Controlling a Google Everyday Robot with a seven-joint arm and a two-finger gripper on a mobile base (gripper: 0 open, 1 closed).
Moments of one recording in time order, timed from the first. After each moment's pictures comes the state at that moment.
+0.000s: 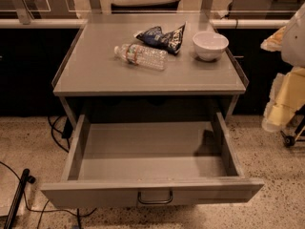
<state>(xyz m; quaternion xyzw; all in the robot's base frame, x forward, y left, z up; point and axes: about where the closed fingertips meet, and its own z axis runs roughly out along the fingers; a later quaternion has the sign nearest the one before) 0.438 -0.217 0.976 -0.60 0.78 -0.03 0.16</state>
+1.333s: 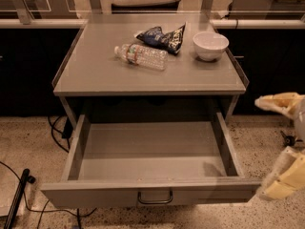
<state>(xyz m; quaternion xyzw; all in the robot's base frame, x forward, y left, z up) 0.343 -0.192 0.924 -0.61 0.75 0.05 0.24</state>
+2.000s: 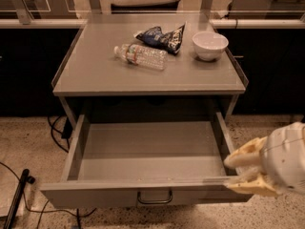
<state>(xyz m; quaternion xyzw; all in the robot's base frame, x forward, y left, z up) 0.330 -0.168 0.851 -0.60 0.75 0.11 0.24</state>
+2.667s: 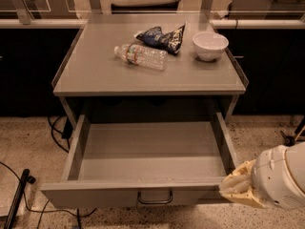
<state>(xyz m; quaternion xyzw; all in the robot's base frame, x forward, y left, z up) 0.319 -0.169 0.790 -0.58 0.77 0.14 0.22</state>
